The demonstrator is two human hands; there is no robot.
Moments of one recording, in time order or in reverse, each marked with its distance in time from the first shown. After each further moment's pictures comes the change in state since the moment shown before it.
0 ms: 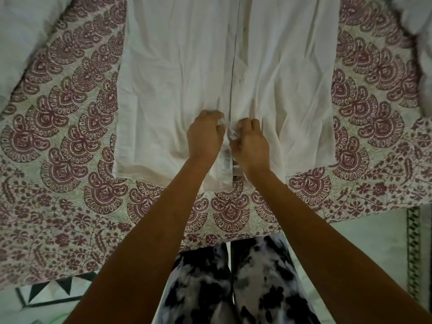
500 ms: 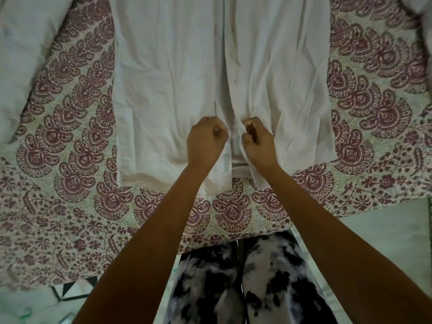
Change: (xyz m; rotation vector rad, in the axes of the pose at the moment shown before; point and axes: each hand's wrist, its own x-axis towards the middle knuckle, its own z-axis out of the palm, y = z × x) left_hand -0.004 0.014 -0.003 -0.096 -0.031 -0.005; right_hand 0.003 0.022 -0.017 0.637 0.011 0.179
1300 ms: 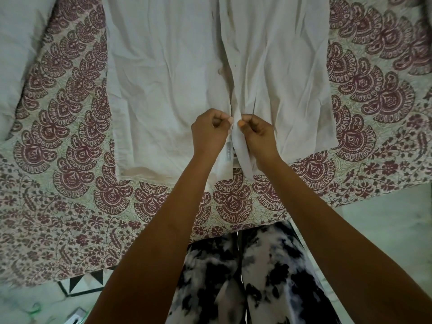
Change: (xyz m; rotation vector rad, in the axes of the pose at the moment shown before) left_hand -0.008 0.016 0.006 -0.439 -0.032 -0.310; right_hand -0.009 -0.001 0.003 0.399 -0.023 0.240
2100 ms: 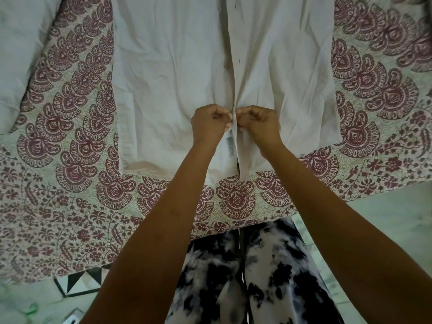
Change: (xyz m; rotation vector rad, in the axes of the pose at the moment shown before) left_hand 0.004 0.000 -0.011 -0.116 -0.035 -0.085; right_hand 0.003 -0.015 0.000 -0.030 -0.069 -0.022
